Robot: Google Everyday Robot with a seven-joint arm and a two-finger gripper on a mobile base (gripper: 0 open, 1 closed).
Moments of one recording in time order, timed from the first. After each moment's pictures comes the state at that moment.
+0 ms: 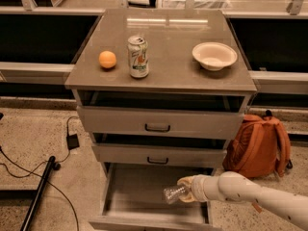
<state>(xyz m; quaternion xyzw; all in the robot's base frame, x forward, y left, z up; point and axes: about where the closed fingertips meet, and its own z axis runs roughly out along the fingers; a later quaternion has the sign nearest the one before) 0.500 -0.125 0.361 -0.76 0.54 0.05 0.37</state>
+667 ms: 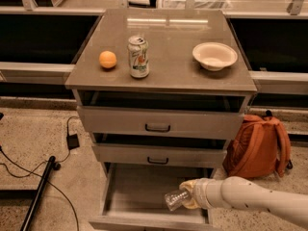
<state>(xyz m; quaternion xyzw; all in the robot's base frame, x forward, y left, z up) 0.455 -0.124 0.432 -0.77 0.54 0.01 0.34</state>
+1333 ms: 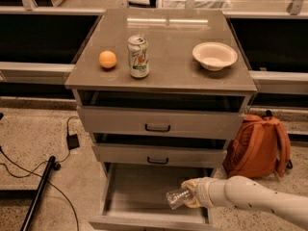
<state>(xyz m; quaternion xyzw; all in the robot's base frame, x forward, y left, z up) 0.457 -0.130 0.437 -0.77 0.54 0.01 0.35</state>
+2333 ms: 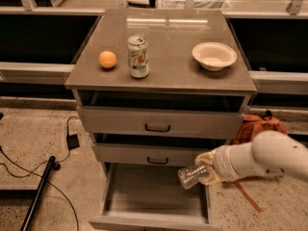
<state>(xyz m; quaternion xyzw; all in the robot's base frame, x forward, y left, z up) 0.461 -0.164 0.606 -0.78 0.55 0.01 0.31</state>
